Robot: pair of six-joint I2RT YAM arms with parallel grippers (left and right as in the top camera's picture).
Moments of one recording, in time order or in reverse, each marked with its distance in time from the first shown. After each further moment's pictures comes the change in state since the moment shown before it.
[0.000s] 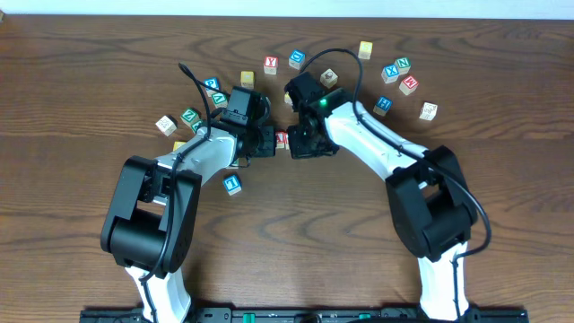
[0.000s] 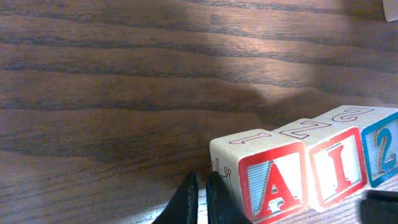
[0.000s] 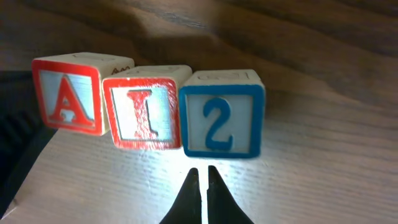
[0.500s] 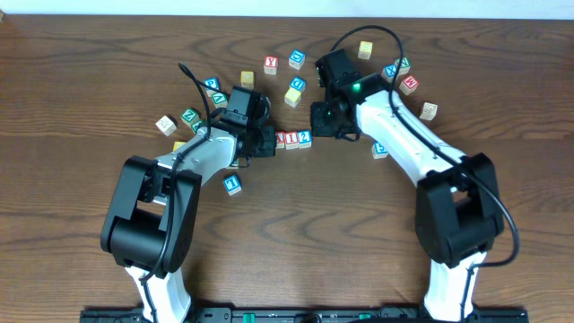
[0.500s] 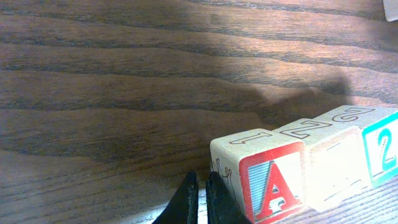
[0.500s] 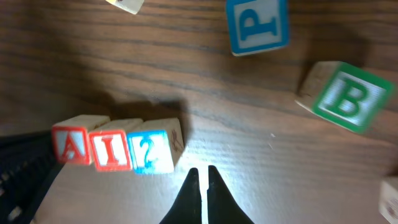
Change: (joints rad) left arm 0.000 0.000 0.000 0.000 0.000 0.000; right arm -0.102 -0.082 -0.003 0.034 0.036 0.000
